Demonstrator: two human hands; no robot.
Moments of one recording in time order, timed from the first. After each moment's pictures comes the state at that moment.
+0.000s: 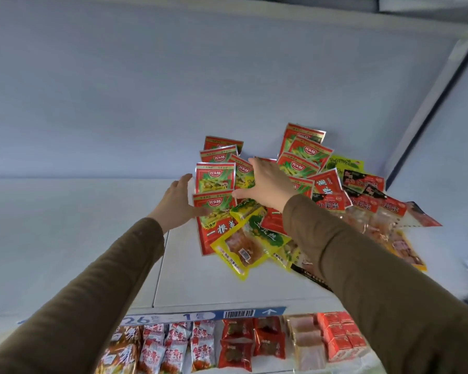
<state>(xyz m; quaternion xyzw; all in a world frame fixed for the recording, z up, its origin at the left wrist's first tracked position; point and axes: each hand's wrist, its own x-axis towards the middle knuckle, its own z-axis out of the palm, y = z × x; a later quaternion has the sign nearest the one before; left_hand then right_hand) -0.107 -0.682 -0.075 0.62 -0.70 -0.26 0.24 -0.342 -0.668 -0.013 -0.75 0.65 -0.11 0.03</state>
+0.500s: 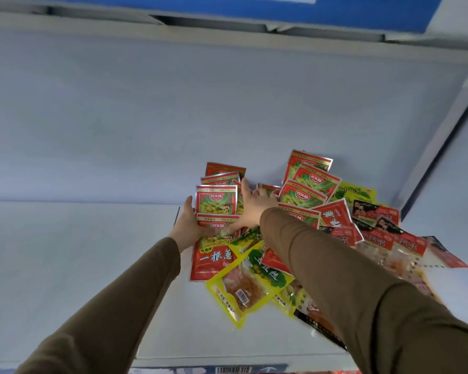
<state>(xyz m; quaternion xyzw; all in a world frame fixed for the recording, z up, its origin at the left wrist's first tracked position) -0.139 -0.742 -0.110 0.58 -0.62 -0.41 0.35 -0.337 -0.762 -0.048 -0.73 0.68 0.04 0.06</state>
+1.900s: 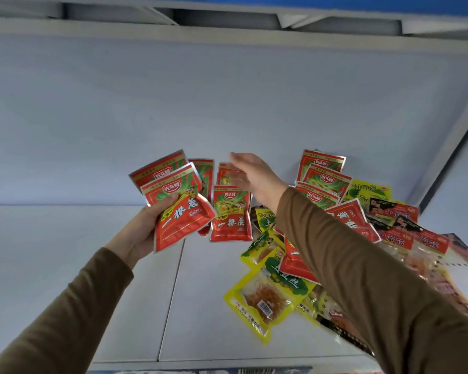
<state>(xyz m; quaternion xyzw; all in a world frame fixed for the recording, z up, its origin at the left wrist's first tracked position) -0.039 -0.697 -0.053 0.38 -0.41 -0.67 0.50 -0.294 -0.761 0.012 -0.50 0.45 -0.48 0.56</state>
